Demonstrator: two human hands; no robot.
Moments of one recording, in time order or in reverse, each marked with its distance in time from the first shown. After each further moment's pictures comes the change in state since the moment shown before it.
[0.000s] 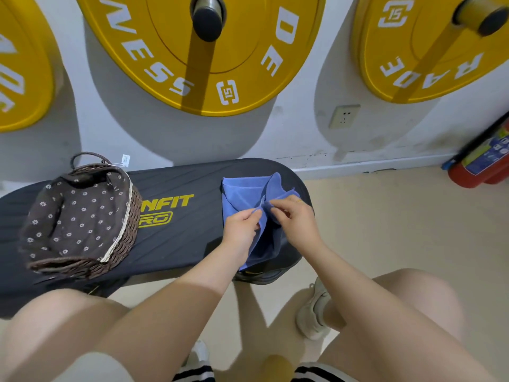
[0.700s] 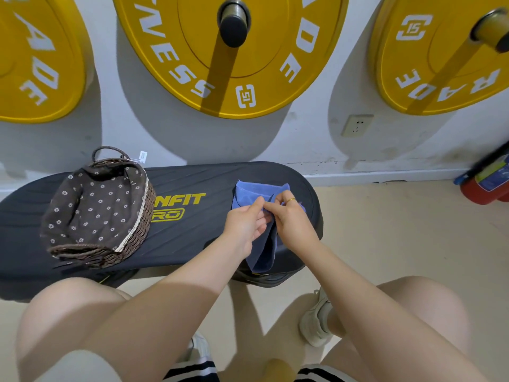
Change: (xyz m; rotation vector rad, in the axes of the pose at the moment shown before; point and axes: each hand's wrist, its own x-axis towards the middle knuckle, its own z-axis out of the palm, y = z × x) left_hand -0.018 0.027 -0.015 -0.264 -0.021 -0.112; right_hand -0.003 -0.031 0.009 -0.047 -0.144 -0.096
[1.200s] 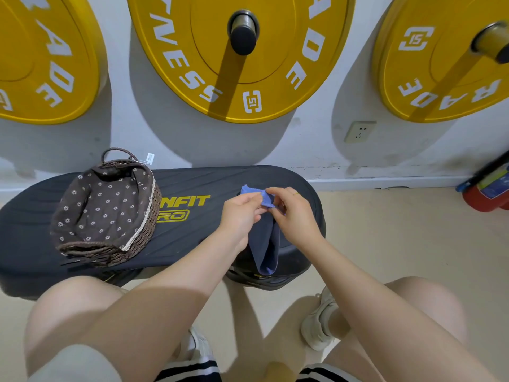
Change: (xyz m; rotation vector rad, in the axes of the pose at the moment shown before) left_hand -0.013 0.021 -0.008 0.094 -0.001 0.180; right_hand 0.001 -0.019 -0.008 0.041 0.081 -0.113
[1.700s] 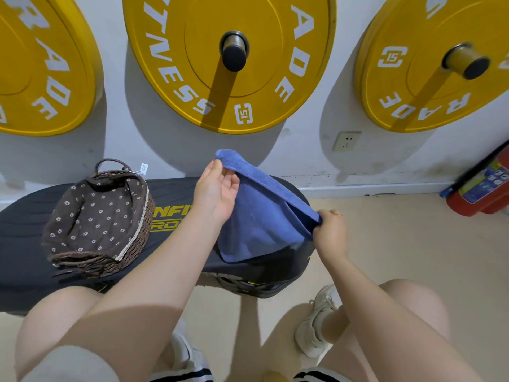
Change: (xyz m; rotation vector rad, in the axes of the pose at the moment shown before) left_hand 0.009 0.060 -0.008 -0.737 0.007 0.086; right_hand -0.024 0.057 -0.036 -0.354 0.235 0.519
